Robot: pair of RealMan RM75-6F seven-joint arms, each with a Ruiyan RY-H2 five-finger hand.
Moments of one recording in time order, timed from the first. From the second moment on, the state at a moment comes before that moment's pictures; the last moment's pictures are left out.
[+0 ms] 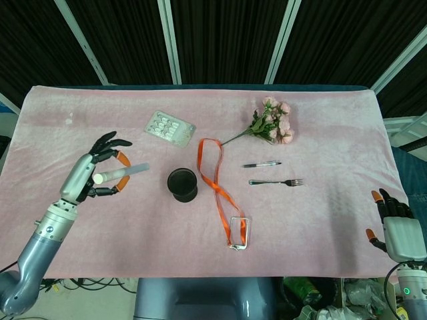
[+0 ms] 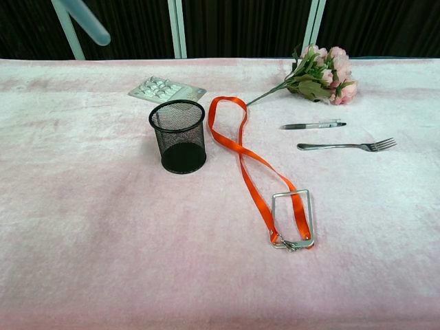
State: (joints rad) left arm -0.40 -1.17 -0.46 -1.88 1.45 0.98 -0.47; right arm 0.12 -1.19 0.07 -1.44 -1.39 1.36 -0.11
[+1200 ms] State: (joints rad) left arm -0.35 -1.01 -0.43 -1.95 1.41 1.13 -0.54; right arm 0.12 -1.21 0.06 -1.44 -1.40 1.34 -0.14
